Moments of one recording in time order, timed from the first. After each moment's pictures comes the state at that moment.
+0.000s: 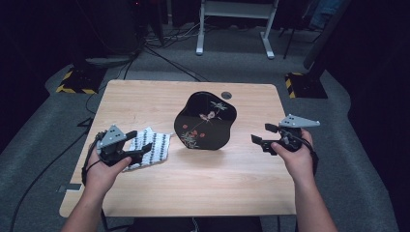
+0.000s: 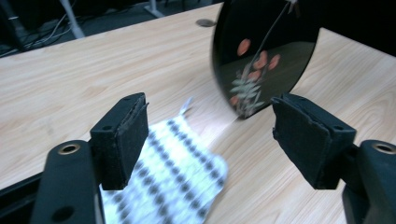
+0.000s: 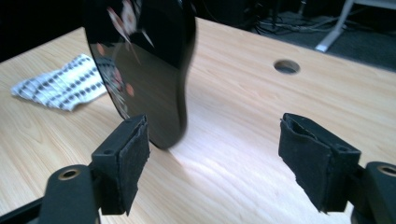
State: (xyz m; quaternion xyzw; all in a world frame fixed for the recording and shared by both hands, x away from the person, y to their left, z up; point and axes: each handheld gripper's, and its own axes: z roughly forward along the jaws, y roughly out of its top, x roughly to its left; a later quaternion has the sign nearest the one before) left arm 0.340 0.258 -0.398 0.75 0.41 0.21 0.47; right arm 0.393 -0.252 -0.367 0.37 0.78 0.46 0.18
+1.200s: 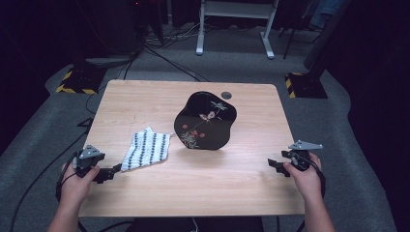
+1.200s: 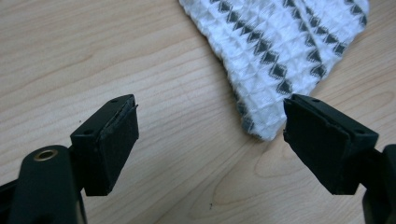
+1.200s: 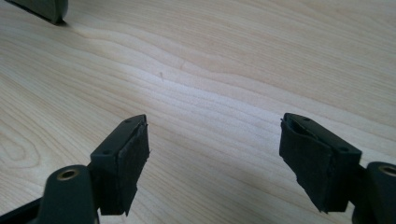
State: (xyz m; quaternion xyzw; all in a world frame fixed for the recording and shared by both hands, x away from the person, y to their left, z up) left arm 0.335 0.344 -0.480 0.79 0.49 0.16 0.33; right arm 0.386 -0.319 -0.471 0.47 0.79 0.36 0.16
